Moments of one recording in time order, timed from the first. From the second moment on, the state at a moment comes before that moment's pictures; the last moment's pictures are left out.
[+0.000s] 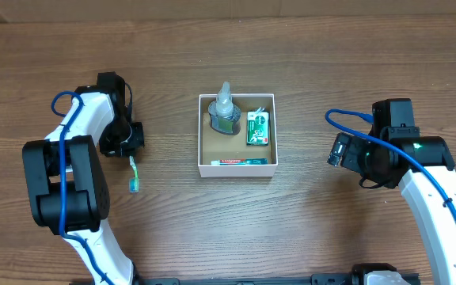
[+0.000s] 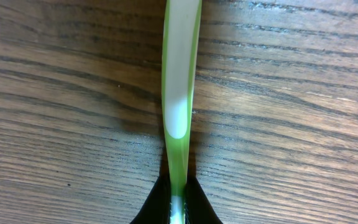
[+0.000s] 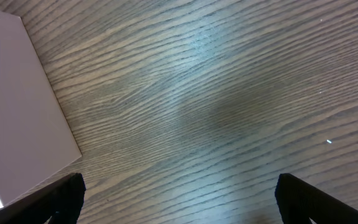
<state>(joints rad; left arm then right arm) 0.08 2.04 1.37 -0.98 -0.03 -0.12 0.02 1.27 1.04 -1.06 -0.05 0.41</state>
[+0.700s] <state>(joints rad) -0.23 1.59 1.48 -0.97 -0.03 0.06 0.02 1.27 1.04 -1.05 -0.05 0.41</state>
